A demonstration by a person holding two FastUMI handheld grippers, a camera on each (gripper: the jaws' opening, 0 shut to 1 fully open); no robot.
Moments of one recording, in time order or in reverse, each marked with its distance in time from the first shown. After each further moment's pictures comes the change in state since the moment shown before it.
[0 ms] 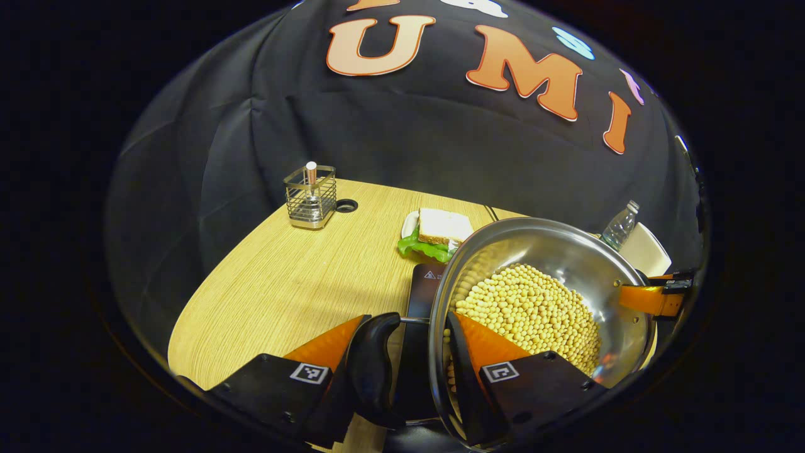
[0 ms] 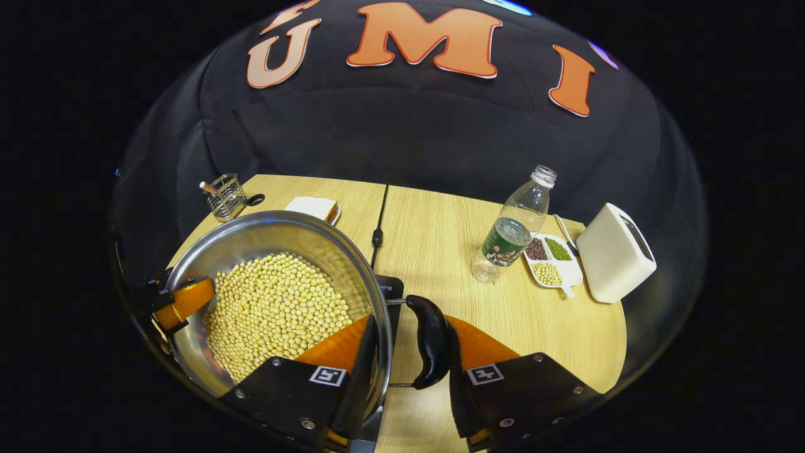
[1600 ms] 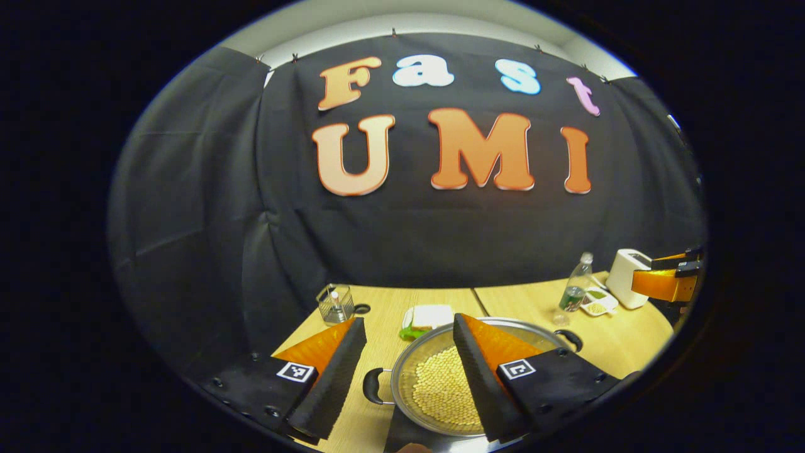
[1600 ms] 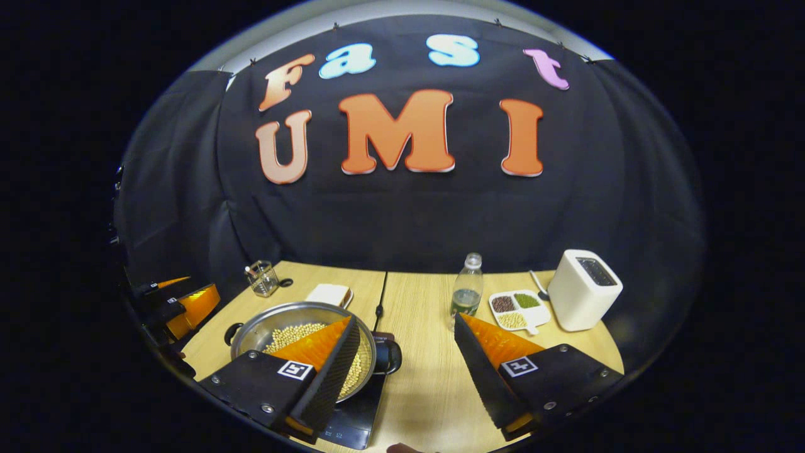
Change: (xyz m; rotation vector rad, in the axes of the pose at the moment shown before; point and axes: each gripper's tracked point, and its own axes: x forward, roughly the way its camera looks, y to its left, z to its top) left arm -0.188 -0.061 0.146 0.164 -0.463 0.066; right arm -0.174 -0.061 0.076 0.125 -0.474 0.052
